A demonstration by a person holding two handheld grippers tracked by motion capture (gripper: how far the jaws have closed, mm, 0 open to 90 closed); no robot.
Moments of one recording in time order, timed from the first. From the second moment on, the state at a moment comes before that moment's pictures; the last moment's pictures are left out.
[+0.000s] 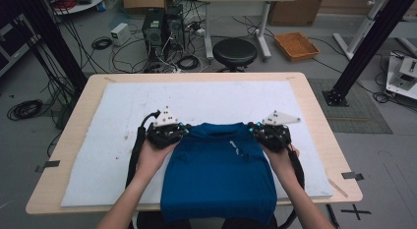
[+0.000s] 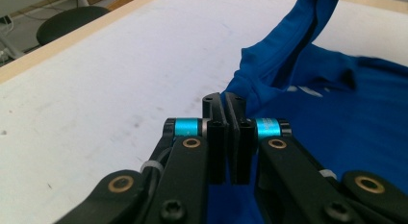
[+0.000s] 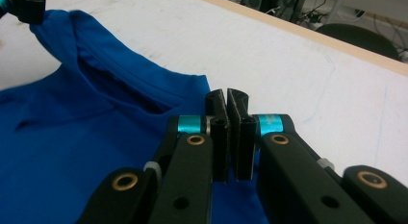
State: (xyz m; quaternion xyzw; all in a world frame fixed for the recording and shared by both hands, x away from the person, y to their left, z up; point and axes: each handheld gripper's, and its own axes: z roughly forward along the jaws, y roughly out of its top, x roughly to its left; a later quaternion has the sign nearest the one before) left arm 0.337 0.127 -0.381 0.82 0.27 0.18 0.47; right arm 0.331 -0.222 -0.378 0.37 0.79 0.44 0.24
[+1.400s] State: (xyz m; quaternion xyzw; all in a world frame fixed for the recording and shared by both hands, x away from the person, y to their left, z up) left arm 0.301 0.156 -0.420 0.79 0.36 0.17 0.47; right arm 0.291 -0.266 -0.408 0.45 0.75 0.42 0.23
